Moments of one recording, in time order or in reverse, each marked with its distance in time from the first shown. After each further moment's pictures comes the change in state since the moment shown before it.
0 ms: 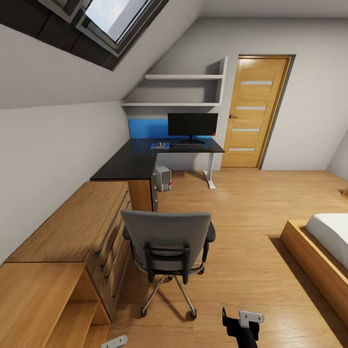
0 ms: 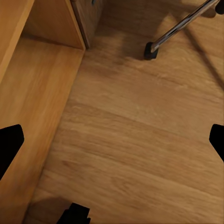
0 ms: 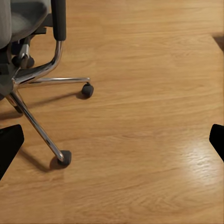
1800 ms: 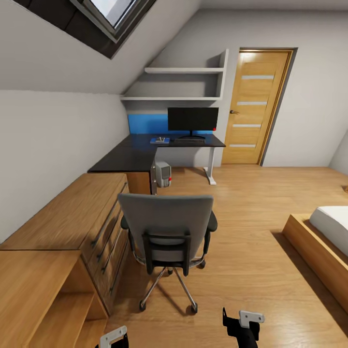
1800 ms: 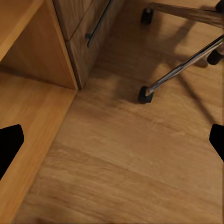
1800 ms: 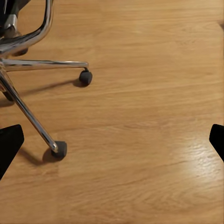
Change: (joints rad) left arm 0.003 -0.012 -0.003 0.001 0.005 -0.251 -0.007; right arm 0.000 -0.002 0.000 0.000 0.000 0.000 0.000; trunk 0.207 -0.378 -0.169
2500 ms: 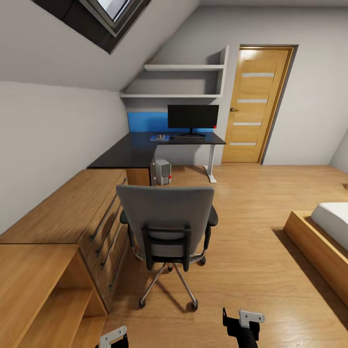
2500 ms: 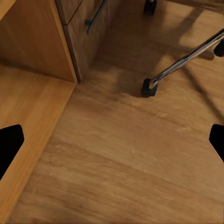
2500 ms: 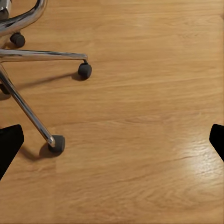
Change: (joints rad) left arm 0.000 0.001 0.002 0.000 0.000 0.003 0.001; right arm 0.000 0.000 0.000 0.000 0.000 0.000 0.000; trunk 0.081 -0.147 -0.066
